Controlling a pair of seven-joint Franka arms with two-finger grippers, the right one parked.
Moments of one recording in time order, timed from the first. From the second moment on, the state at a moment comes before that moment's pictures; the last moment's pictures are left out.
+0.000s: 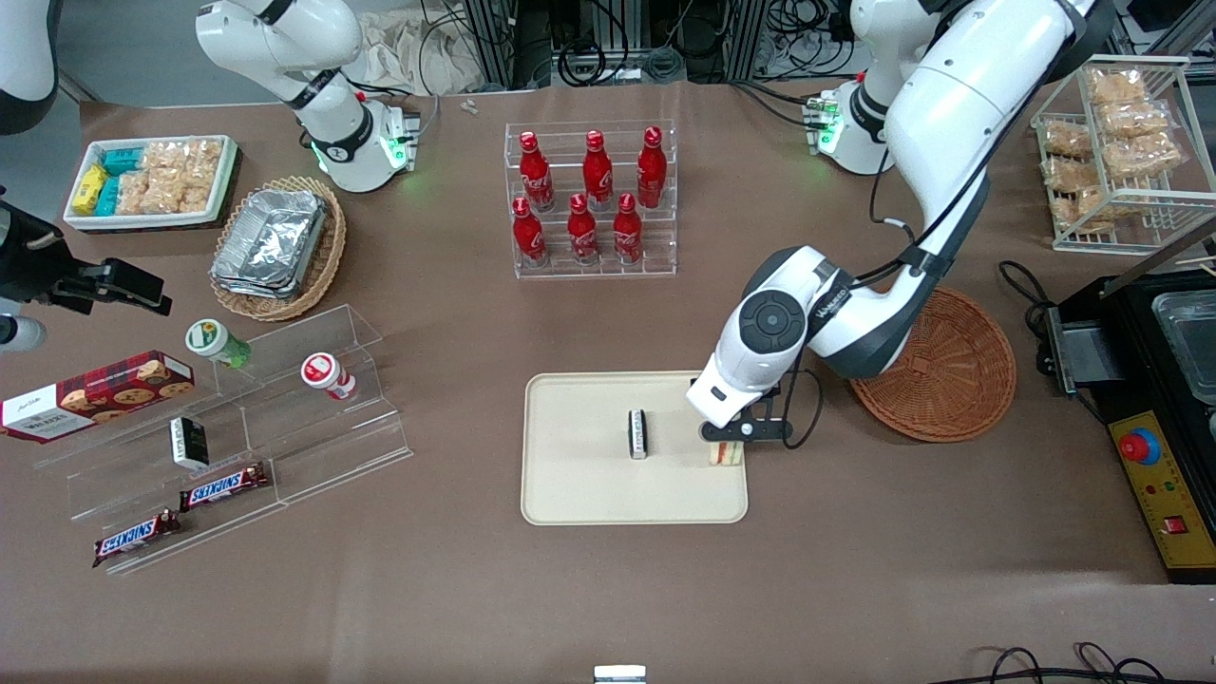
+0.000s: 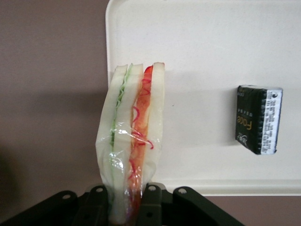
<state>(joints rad) -0.07 0.65 -0.55 -1.66 0.36 2.18 -0.76</state>
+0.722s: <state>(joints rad) -0.10 0.73 -0.56 -1.64 0.45 2.23 -0.79</state>
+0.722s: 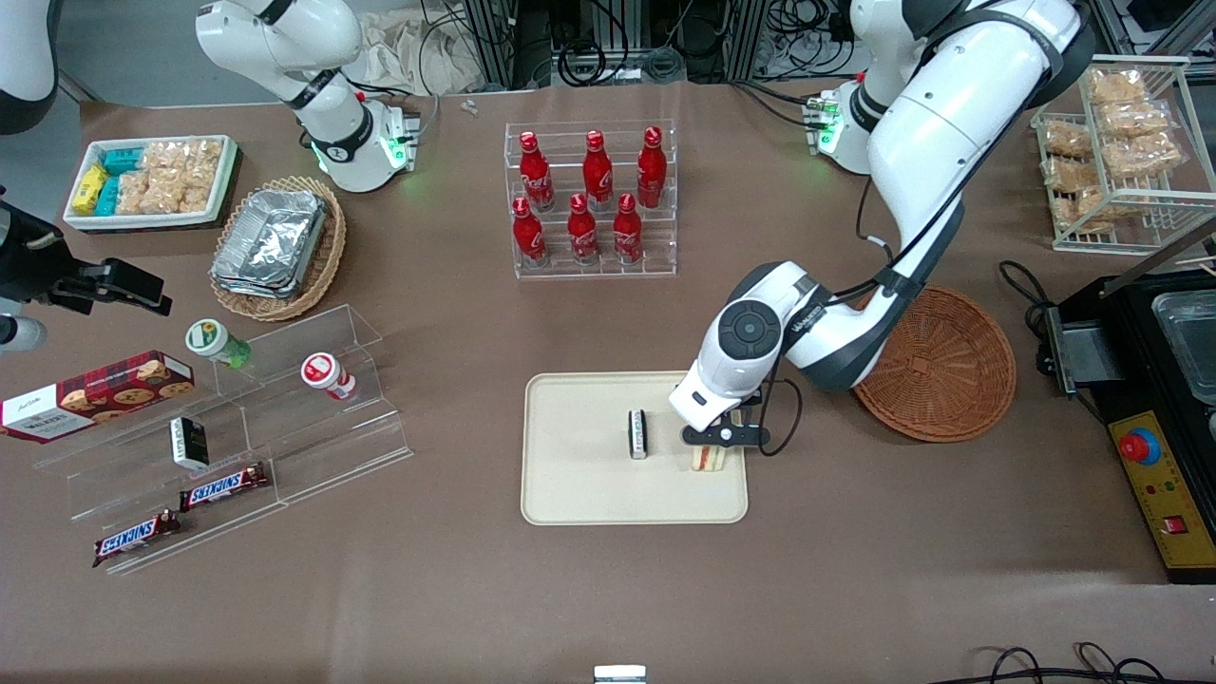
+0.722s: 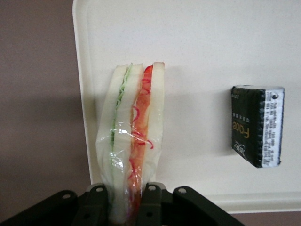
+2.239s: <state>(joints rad) -0.09 0.69 -0.56 -1.60 0.47 2.24 -0.83</state>
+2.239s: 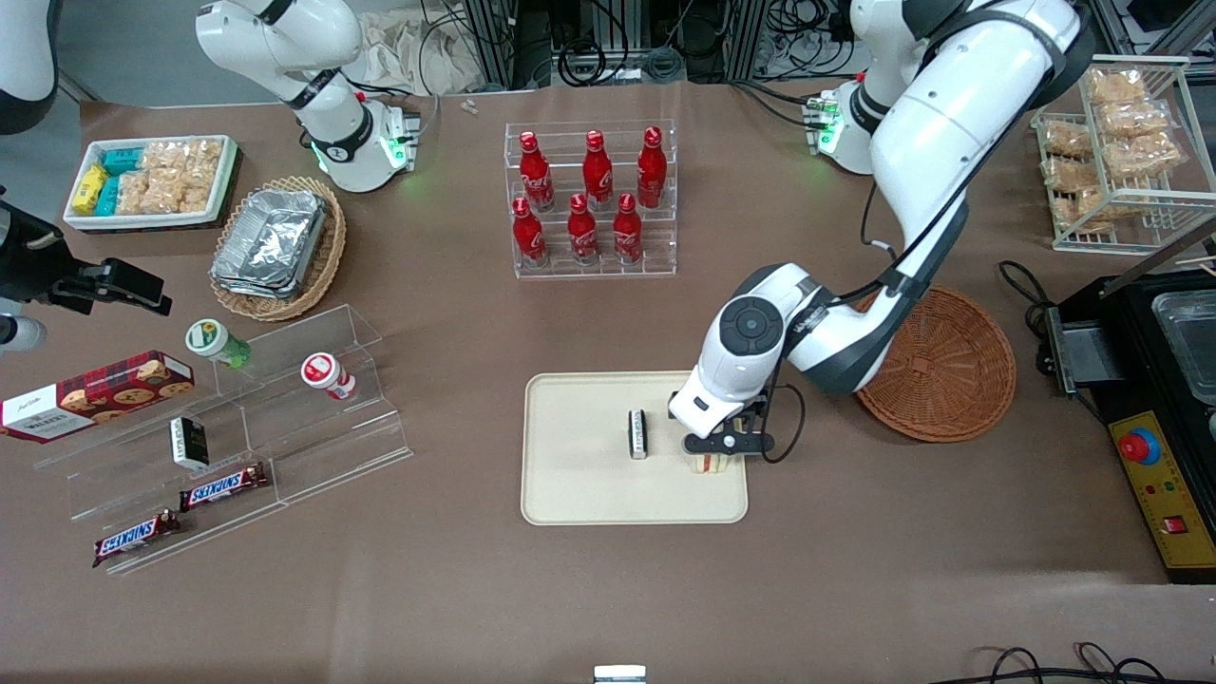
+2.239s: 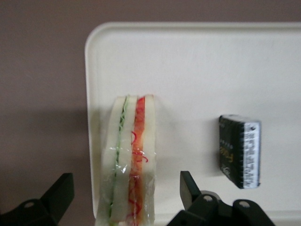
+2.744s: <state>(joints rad) -0.05 0.37 -0.53 -1.58 0.20 1.96 -0.66</state>
